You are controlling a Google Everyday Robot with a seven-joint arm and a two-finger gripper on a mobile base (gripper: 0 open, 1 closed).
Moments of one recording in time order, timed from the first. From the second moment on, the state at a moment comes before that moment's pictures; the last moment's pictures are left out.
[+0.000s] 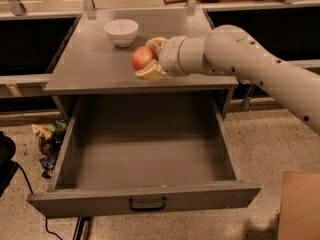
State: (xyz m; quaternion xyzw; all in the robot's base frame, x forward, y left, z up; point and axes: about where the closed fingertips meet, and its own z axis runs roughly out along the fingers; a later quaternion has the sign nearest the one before) arm 0.668 0.027 0.903 -0.57 0.61 0.07 0.55
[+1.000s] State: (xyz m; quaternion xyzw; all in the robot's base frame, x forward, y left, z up) arm 0.738 0.026 0.890 -0.55 0.64 0.08 0.53
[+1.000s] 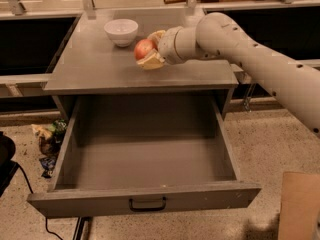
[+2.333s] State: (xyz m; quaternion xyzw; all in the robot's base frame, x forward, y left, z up) arm 0.780 0.012 0.875 -0.52 0.67 0.08 0.52
